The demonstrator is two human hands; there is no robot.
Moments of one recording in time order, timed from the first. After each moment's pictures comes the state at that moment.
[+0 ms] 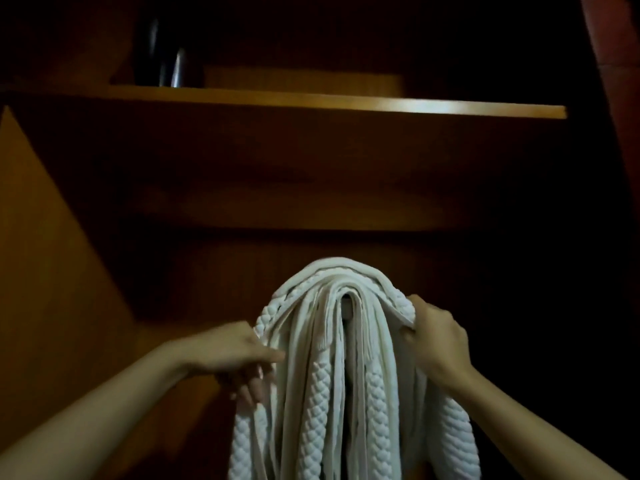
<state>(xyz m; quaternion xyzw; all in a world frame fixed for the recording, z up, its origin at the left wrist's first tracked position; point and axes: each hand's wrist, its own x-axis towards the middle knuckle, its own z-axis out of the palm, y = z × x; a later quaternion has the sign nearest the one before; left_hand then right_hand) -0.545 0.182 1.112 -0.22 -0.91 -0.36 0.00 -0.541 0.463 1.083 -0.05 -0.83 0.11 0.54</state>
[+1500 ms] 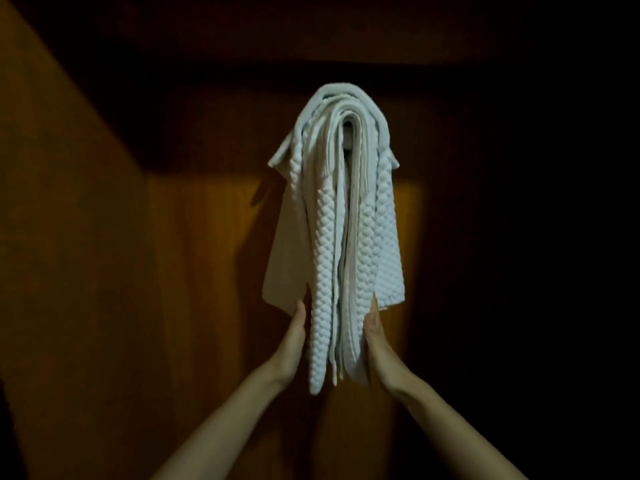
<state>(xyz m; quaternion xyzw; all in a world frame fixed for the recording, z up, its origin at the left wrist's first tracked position) -0.538 0.271 0.875 -0.24 -0.65 -0.72 -0.04 -0.519 0.421 0.859 0.13 -0.80 0.57 0.15</state>
